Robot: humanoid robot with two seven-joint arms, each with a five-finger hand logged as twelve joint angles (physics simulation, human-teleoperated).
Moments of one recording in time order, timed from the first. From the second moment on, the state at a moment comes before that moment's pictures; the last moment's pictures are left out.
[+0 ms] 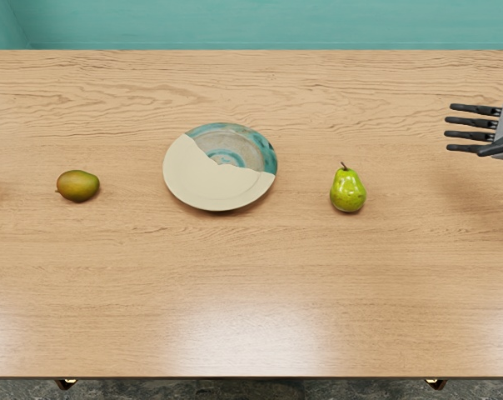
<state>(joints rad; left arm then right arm) 0.00 0.00 0.04 -0.42 -0.06 0.04 0.13 0.92 -0.92 0.47 0.86 0.32 0.61 -0.54</state>
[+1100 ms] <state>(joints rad) 0.00 0.00 0.04 -0.42 -0.06 0.04 0.13 1.05 -0.66 0.32 1.51 -0.86 -0.29 -0.61</state>
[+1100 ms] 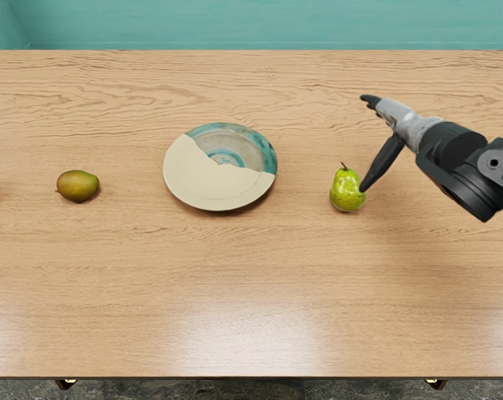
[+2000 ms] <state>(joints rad) 0.00 0.00 0.04 -0.42 -0.06 0.04 0.13 0.81 -0.51 0.32 1.51 -1.05 -0.61 -0.61</state>
